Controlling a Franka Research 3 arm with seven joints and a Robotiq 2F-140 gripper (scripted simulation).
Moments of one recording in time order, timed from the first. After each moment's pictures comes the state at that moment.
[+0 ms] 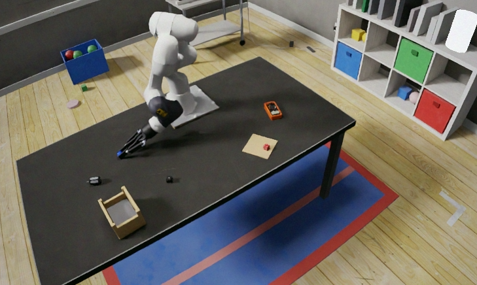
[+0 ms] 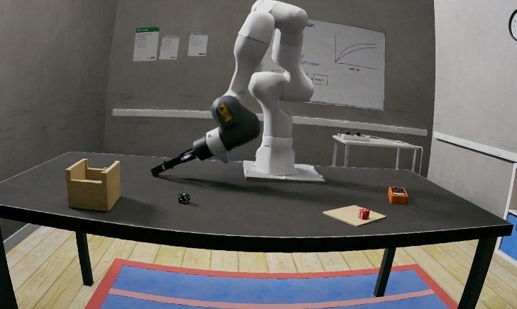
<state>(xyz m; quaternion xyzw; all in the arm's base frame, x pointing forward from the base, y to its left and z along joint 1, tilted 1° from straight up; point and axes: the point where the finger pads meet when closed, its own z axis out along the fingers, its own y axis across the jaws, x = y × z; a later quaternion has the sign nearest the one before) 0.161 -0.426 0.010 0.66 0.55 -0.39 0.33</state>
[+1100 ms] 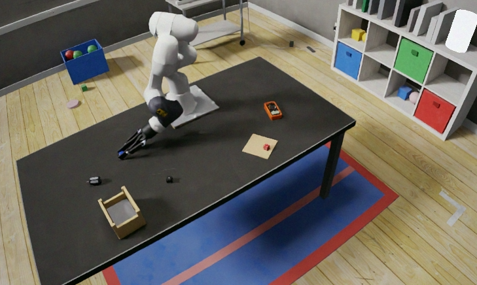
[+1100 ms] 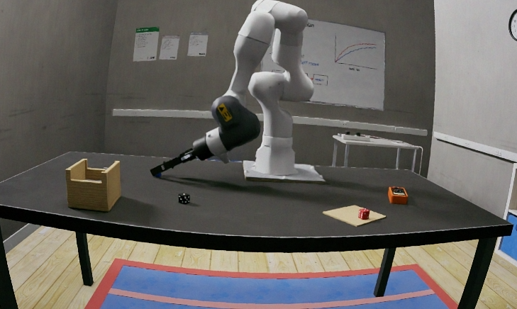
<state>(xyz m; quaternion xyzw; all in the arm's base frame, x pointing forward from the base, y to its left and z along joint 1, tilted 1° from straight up) 0.161 -0.426 0.010 0.66 0.55 -0.39 0.33</state>
